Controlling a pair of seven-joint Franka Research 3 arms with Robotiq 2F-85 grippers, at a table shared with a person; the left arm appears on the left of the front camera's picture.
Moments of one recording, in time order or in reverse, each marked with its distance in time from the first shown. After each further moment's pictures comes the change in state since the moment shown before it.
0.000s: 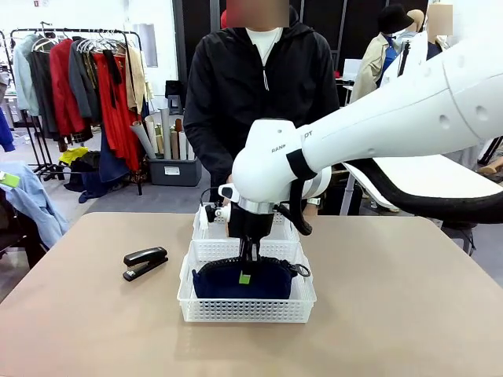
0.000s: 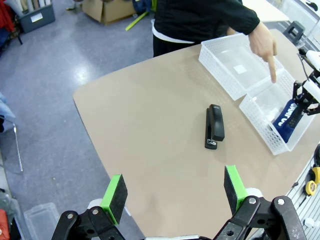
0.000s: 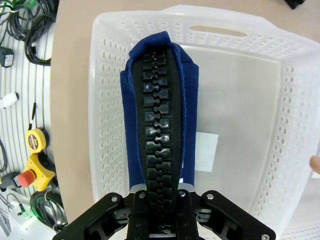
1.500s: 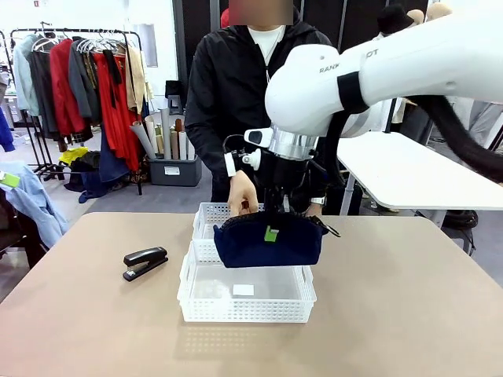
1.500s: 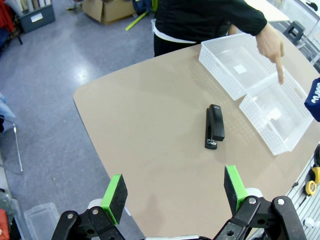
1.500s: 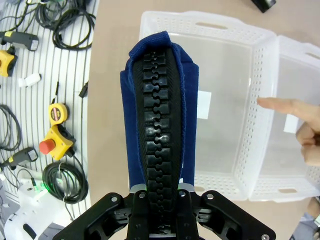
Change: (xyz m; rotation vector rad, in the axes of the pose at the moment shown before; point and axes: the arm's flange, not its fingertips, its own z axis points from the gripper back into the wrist) left arm 0.000 0.000 0.000 0.000 0.000 0.000; right arm -0.030 0.036 0.124 -0.048 -0.010 0.029
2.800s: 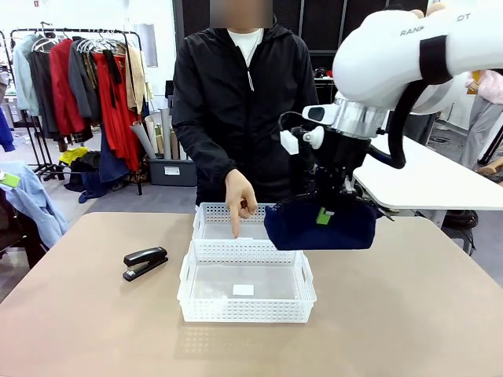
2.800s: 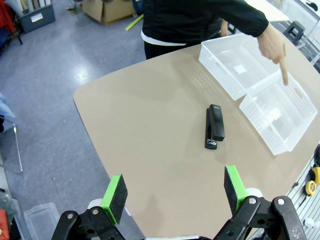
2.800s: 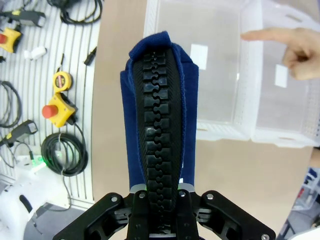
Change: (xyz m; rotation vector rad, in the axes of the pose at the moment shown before) left arm 0.000 0.000 0.000 0.000 0.000 0.000; right arm -0.090 0.028 0.061 -0.043 -0.016 0.008
